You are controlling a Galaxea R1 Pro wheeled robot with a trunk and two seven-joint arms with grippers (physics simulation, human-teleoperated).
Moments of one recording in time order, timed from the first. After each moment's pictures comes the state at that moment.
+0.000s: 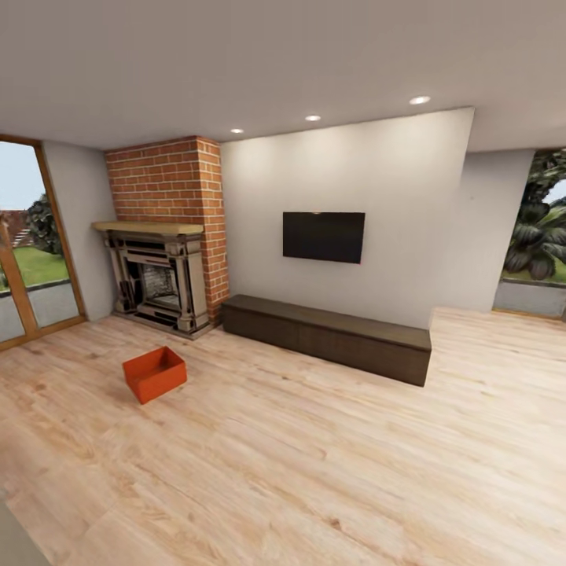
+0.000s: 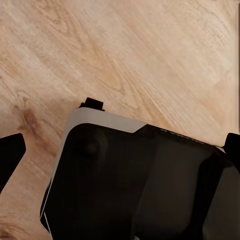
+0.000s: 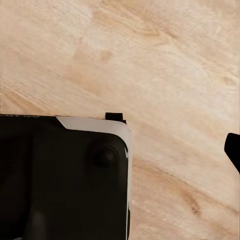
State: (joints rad) left arm -0.23 0.00 -0.11 0.00 0.45 0.05 0.02; right arm -0.16 -0.04 0.01 0.02 0.03 -0.11 0.02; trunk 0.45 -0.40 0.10
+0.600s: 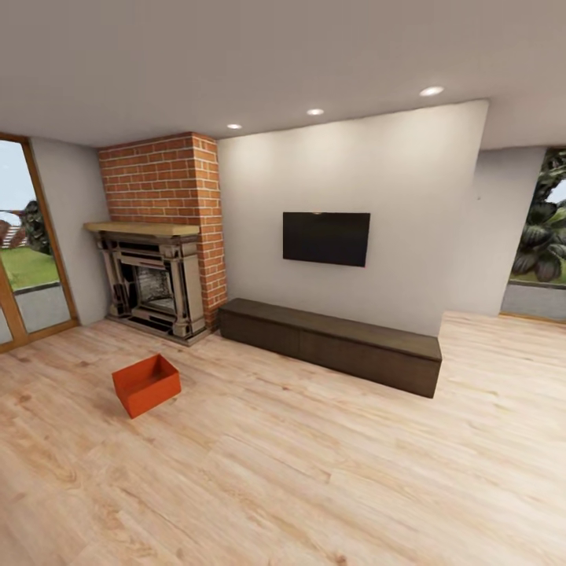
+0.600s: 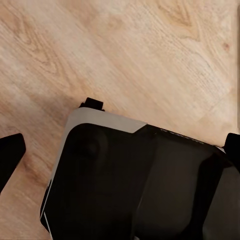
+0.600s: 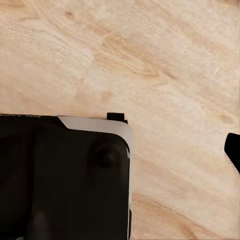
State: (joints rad) left arm -0.23 0.00 -0.11 0.00 0.45 0.05 0.02; right arm -0.16 -0.04 0.01 0.02 0.03 -0.11 0.02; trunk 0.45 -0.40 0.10
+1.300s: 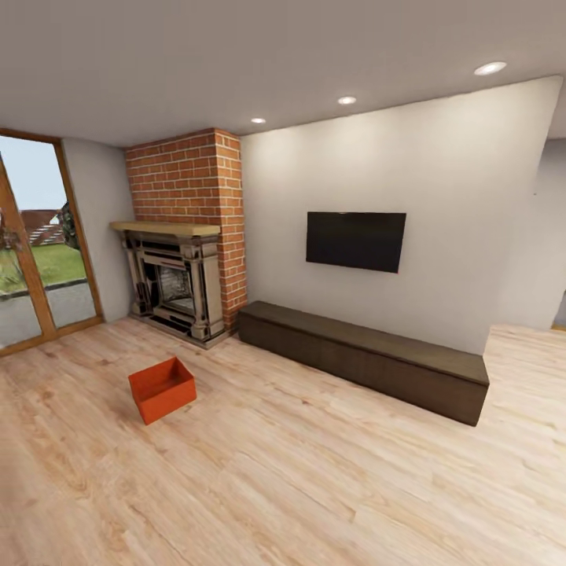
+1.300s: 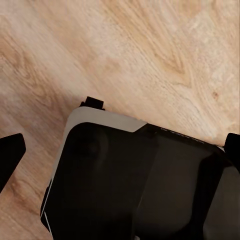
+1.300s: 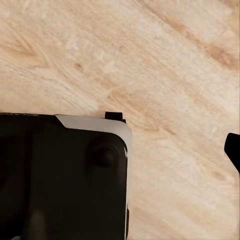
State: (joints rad) left arm -0.23 0.00 -0.11 0.00 0.45 0.05 0.02; right arm -0.16 -0.04 0.01 0.02 0.04 -0.12 0.02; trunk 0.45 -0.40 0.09
